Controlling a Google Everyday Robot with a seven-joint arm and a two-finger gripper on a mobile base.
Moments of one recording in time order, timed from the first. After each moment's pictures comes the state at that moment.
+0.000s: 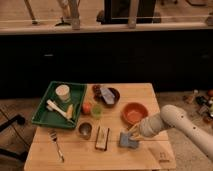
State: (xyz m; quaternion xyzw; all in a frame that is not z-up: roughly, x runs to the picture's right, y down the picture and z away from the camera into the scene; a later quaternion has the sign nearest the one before) arm 0.147 0.254 0.765 -0.32 -0.32 0.10 0.89
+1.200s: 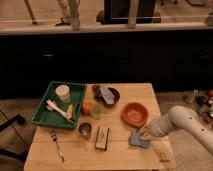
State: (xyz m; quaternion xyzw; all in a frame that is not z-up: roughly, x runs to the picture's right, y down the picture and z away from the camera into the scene) arm 0.206 0.252 0.788 -0.31 -0.25 0.14 0.91
